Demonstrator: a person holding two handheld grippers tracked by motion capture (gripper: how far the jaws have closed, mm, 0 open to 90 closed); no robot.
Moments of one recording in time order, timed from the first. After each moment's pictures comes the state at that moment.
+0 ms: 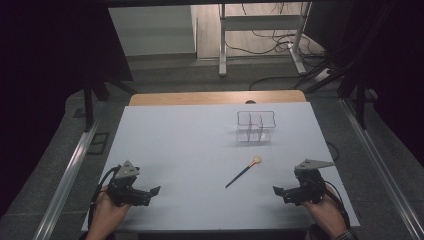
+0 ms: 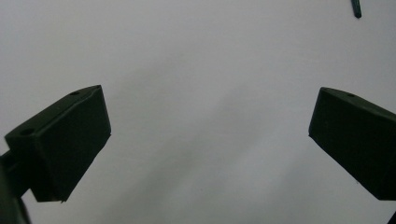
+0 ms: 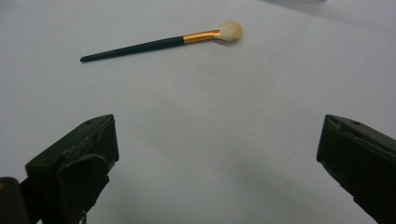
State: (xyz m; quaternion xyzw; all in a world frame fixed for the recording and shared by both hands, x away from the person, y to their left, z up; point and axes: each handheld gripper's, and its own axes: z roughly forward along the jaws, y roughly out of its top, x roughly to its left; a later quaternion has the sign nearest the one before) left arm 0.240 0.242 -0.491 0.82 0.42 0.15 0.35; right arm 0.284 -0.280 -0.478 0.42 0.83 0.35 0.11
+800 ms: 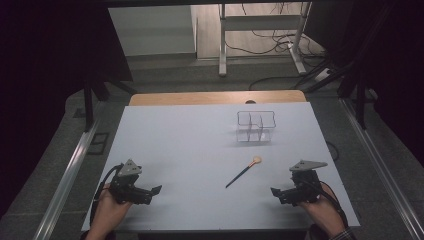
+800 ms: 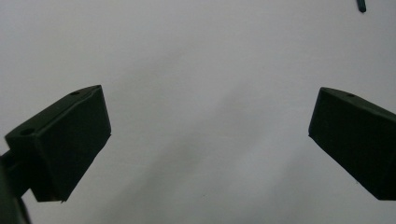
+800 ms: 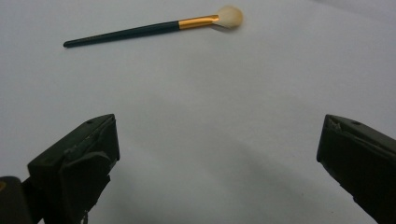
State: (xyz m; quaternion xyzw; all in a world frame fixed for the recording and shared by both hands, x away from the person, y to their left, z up) left arm 0.246 0.241 -0.494 0.83 0.42 0.14 0.34; right arm 0.285 -0.271 -0.485 0.42 0.84 0.31 0.13
